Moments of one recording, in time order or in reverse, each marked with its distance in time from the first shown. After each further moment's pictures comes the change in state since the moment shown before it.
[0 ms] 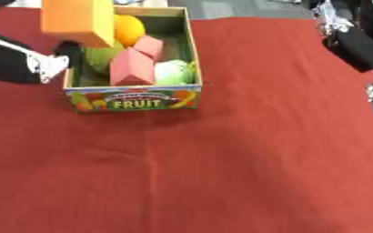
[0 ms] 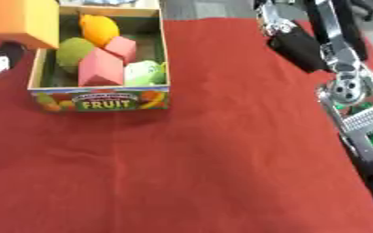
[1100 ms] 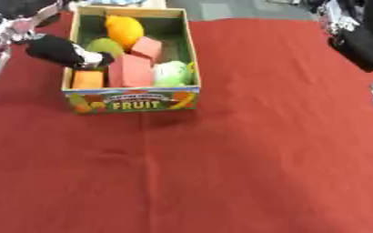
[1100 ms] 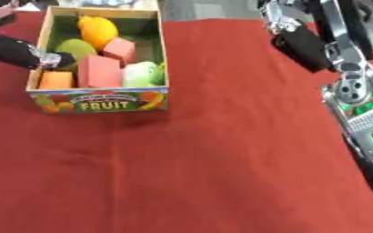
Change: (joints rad) left arm -0.061 -0.149 -0.001 0.566 -0.334 -0.128 0.139; right arm -0.013 0.001 0.003 0.000 -0.012 -0.001 0.007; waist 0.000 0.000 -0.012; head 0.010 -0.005
